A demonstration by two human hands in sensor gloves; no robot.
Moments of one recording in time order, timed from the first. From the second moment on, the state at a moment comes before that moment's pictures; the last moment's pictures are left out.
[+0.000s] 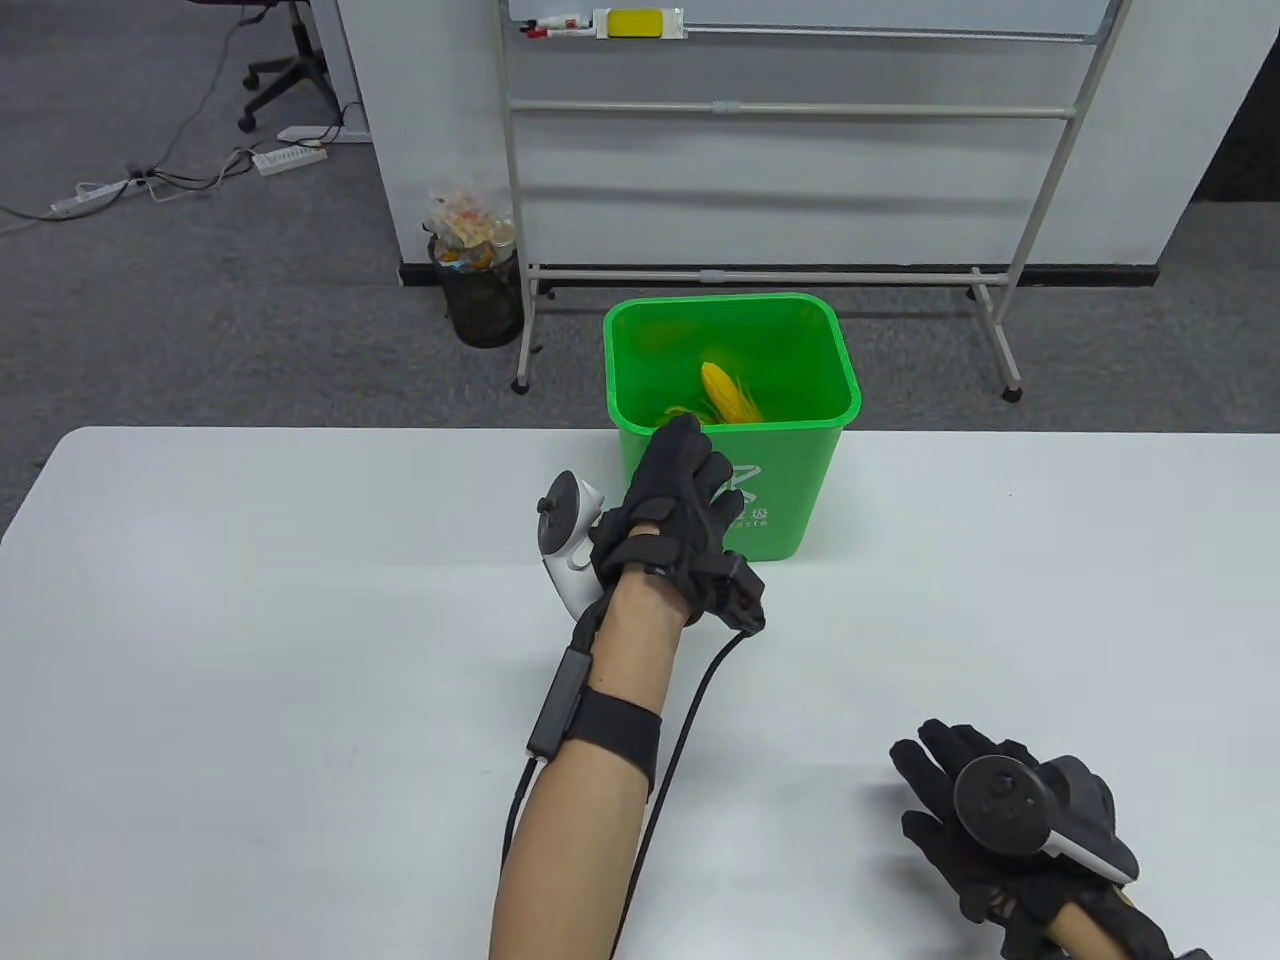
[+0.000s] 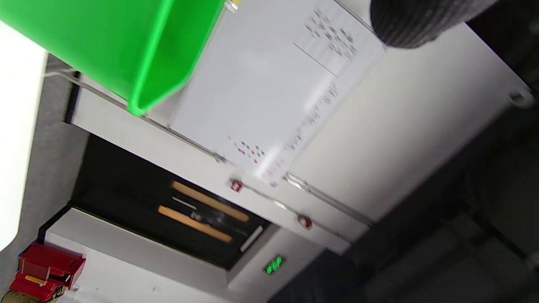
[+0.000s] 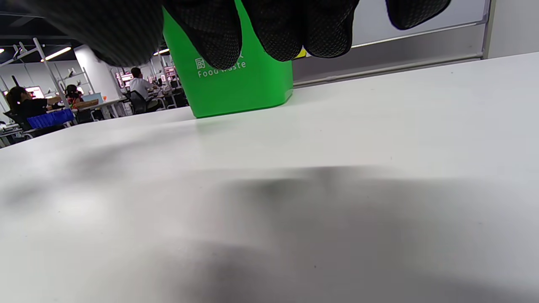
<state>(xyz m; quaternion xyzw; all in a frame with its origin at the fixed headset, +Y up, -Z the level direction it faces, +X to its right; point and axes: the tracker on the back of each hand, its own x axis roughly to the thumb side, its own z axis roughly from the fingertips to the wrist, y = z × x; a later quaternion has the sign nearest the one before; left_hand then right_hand) -0.046 -0.590 -0.443 -0.06 -0.14 0.85 0.51 0.258 -0.714 -0.279 0.15 0.05 0.98 0.11</state>
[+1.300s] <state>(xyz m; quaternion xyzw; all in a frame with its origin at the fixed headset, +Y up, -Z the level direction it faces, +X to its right) -0.122 -0.697 -0.298 0.10 -0.14 -0.06 0.98 0.260 -0.710 -0.284 0.11 -0.06 0.99 0.04</state>
